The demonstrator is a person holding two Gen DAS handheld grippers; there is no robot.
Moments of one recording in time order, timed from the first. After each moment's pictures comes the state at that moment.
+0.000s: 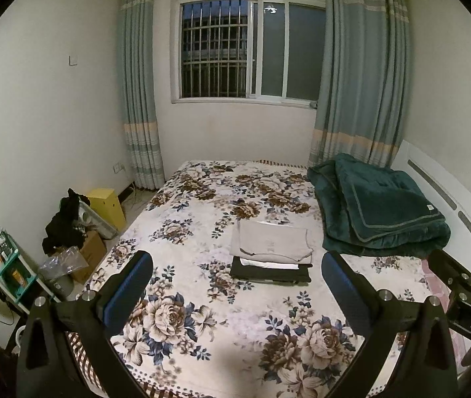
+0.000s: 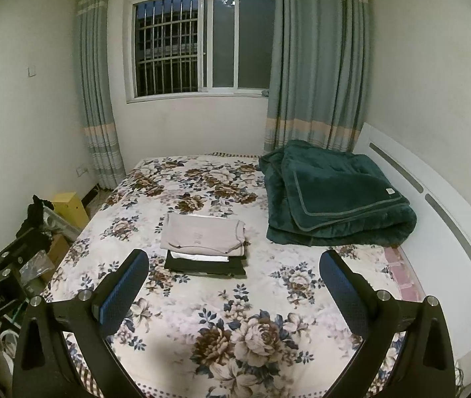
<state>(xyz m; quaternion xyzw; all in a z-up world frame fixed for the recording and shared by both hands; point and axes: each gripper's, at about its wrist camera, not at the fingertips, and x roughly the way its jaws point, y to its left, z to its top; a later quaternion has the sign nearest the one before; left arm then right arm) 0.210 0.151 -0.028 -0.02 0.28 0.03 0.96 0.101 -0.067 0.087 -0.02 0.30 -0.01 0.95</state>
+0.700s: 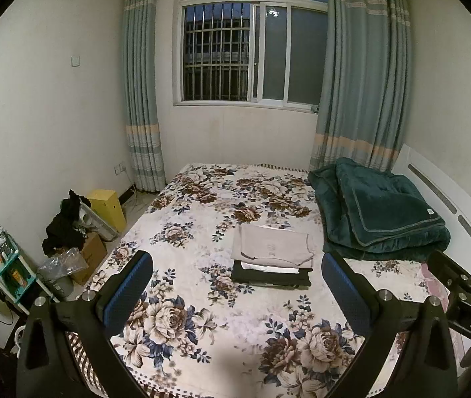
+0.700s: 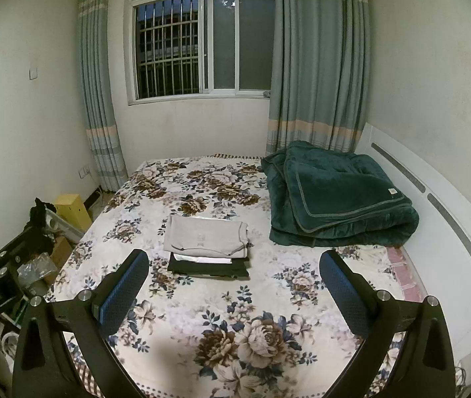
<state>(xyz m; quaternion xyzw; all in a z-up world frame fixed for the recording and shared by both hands) 0.208 0.157 -0.024 -0.03 0.28 0.03 0.96 0.103 -0.056 0.086 -0.02 0.30 -0.01 0.96</state>
